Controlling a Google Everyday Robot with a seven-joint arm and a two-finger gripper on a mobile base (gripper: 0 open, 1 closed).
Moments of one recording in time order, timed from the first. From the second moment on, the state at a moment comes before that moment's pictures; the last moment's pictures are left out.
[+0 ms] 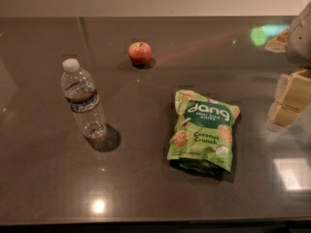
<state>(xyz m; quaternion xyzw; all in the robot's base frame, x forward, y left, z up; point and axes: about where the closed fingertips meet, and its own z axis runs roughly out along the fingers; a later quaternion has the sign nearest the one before) 0.438 -0.217 0.976 -0.60 0.78 -0.03 0.16</state>
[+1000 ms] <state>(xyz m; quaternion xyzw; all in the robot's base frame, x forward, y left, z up) 0.449 -0.190 0.977 -0.61 0.77 -0.01 0.19</state>
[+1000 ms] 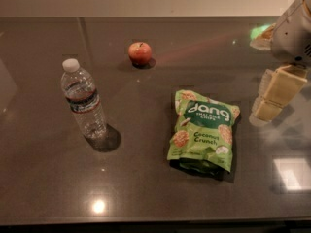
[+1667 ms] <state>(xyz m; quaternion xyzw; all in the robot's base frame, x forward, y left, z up) 0.477 -0.128 0.964 -0.63 0.74 0.06 0.22</state>
